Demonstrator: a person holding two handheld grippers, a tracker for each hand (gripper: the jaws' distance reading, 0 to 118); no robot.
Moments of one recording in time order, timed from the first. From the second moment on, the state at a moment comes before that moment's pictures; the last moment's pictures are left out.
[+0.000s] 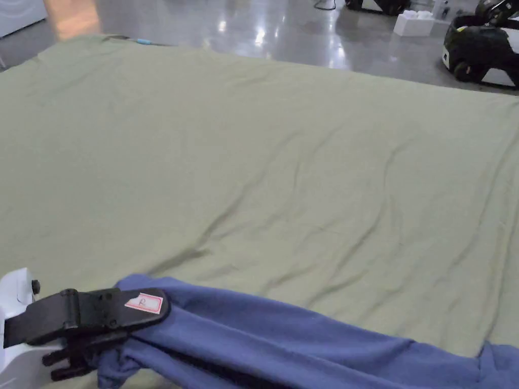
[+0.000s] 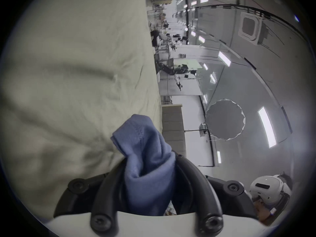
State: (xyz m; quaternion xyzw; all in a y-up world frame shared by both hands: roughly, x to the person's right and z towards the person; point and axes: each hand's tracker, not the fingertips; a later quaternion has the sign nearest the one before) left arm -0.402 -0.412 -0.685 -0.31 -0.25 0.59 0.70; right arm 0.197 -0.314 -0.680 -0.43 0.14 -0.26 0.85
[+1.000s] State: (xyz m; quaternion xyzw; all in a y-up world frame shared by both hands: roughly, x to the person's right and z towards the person) left arm -0.184 -0.384 -0.785 -0.51 -0.21 0.24 0.80; right arm 0.220 -0.345 -0.652 -0.45 0.13 -0.30 0.83
